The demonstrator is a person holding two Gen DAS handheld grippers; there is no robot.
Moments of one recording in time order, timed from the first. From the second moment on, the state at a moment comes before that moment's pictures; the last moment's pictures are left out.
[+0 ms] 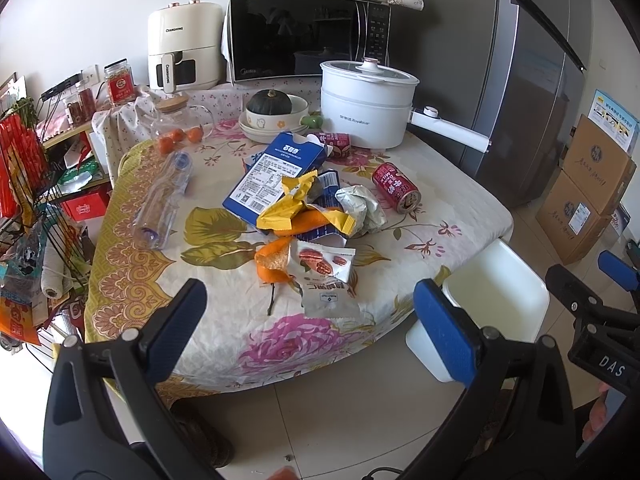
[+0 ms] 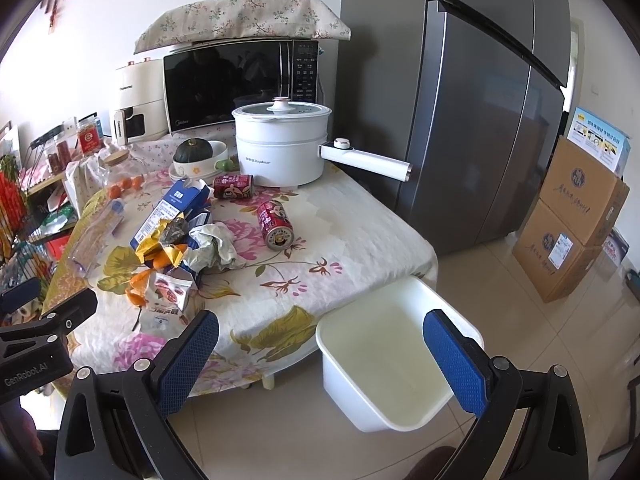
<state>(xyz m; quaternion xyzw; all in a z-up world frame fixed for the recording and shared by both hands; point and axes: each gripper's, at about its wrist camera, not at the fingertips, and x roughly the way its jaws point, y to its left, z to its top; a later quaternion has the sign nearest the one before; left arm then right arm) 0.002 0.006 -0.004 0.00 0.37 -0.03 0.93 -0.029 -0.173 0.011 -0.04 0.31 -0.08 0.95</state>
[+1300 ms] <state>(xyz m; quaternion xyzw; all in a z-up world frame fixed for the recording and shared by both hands) 0.084 0.070 -0.002 -0.01 0.44 -0.05 0.90 0.069 -0.158 0.018 -0.03 0.42 0.03 0.91</state>
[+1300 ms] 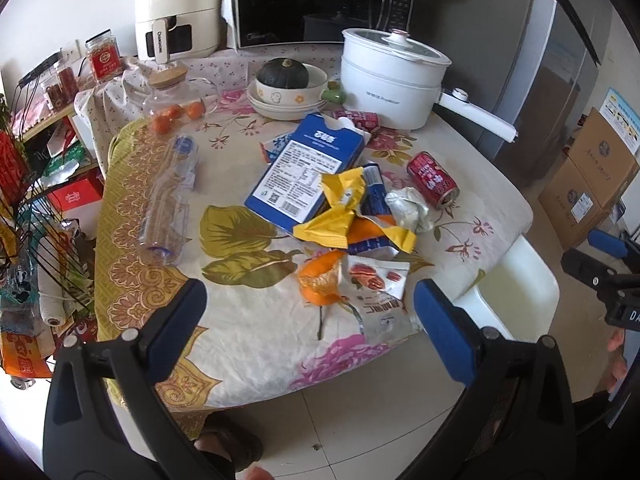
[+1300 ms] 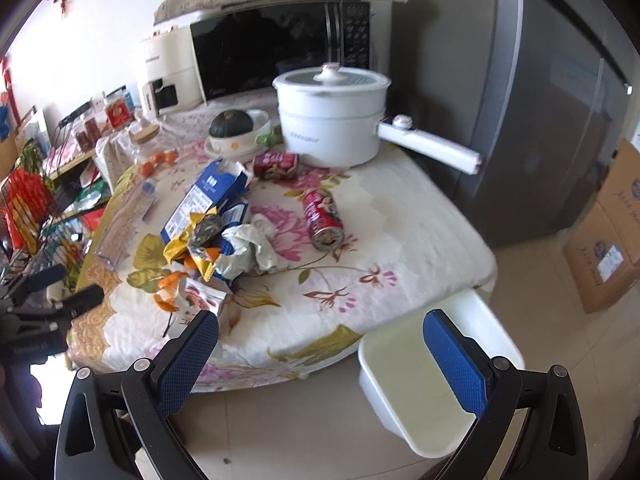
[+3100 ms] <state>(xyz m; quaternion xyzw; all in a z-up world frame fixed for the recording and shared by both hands) 0.192 0.220 -0.117 -0.17 0.46 0.06 0.87 0.122 -0.149 -0.074 0.05 0.55 0.11 0.83</state>
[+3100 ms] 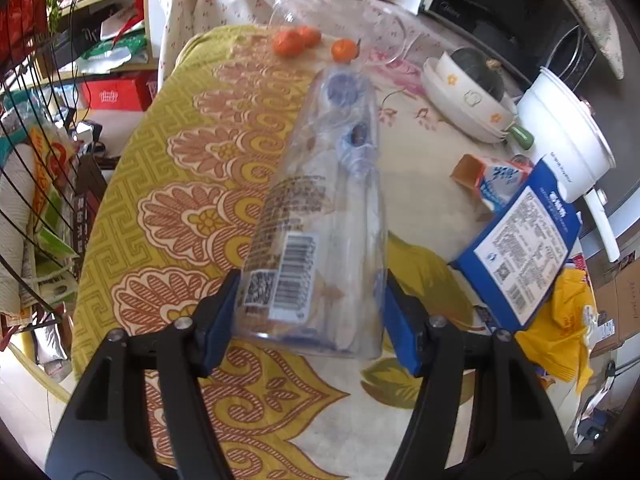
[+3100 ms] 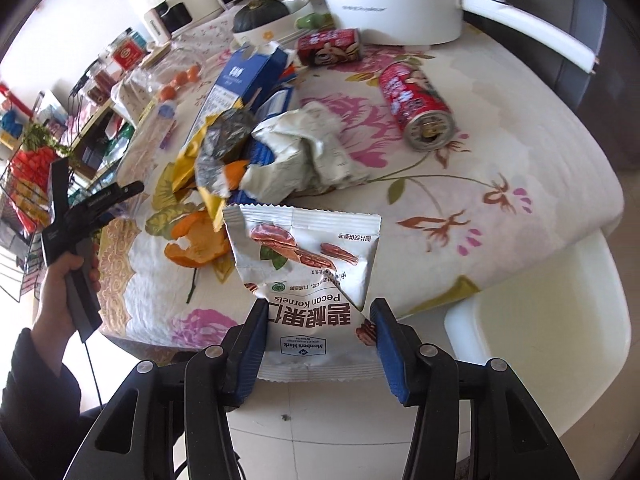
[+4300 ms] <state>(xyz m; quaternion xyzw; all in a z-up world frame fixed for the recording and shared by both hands) 0.075 0.129 0.045 -0.12 0.23 -0.10 0.96 0.055 -0.241 0.003 0.09 0.44 0.06 0.89</state>
